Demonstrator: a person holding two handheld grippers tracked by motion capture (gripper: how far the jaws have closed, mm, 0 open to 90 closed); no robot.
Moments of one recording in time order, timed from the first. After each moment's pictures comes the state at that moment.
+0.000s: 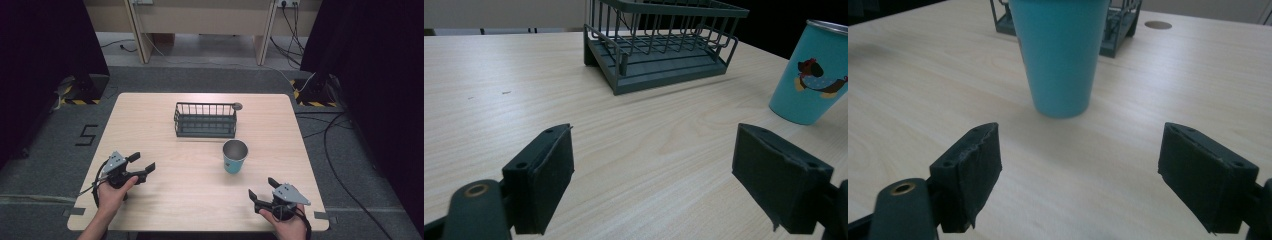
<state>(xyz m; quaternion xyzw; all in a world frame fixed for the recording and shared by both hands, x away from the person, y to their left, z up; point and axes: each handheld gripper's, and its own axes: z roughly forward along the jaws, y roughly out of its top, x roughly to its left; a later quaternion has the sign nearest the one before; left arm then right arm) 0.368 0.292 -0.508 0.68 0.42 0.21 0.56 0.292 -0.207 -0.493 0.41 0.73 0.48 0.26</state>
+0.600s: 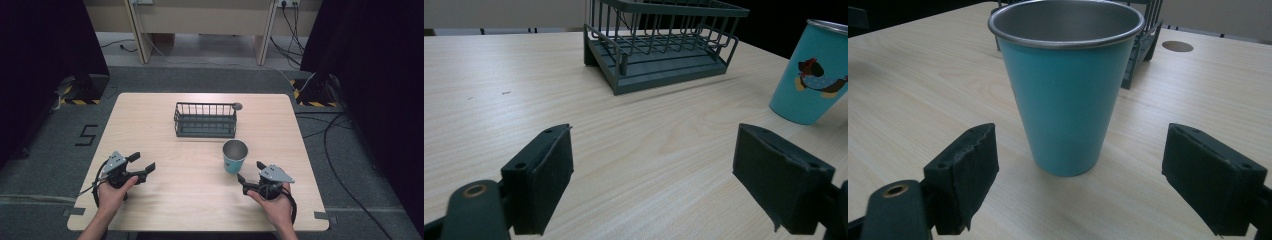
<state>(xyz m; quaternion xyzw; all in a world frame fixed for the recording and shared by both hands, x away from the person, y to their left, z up) 0.369 0.292 -0.508 0.69 0.42 0.21 0.56 0.343 -0.178 -0.490 0.40 0.74 0.48 0.25</state>
